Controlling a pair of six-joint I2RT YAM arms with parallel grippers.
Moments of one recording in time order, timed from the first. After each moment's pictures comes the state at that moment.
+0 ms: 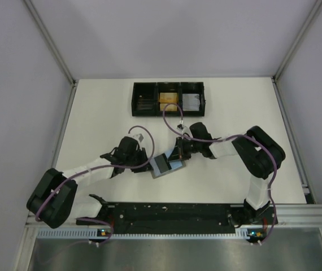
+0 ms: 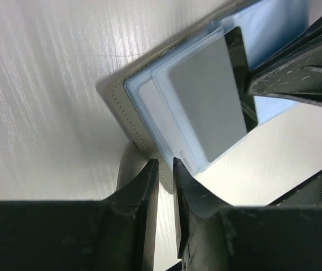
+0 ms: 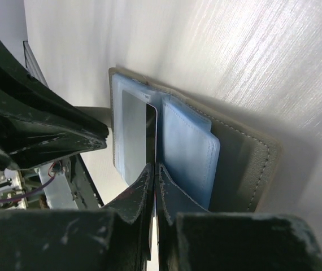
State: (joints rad) left arm -0.55 1.30 0.49 -0.09 0.25 -0.67; right arm 0.62 1.86 0.79 0.35 -0.68 0.68
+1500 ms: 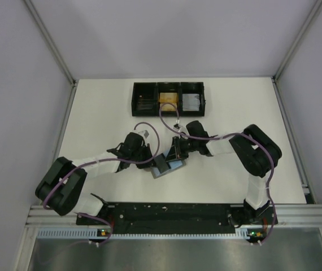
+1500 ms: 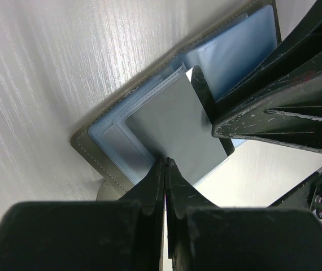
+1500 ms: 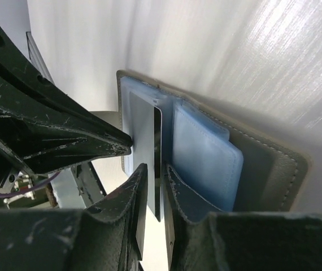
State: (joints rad) left arm -0.57 1.41 0.56 -0.02 0.27 -0.70; right arm 0.64 1.89 0.85 0.29 -0.71 0.67
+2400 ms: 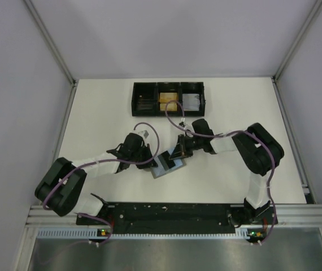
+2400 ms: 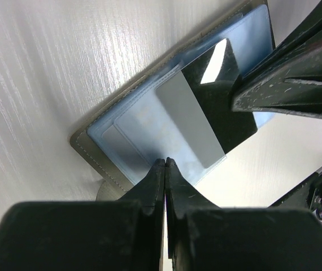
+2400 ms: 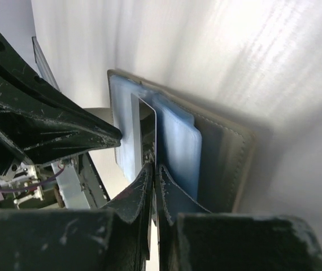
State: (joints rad) left arm -0.57 1.40 0.55 0.00 0.27 -0.70; right arm 0.57 1.90 0.86 0.27 -0.77 0.65
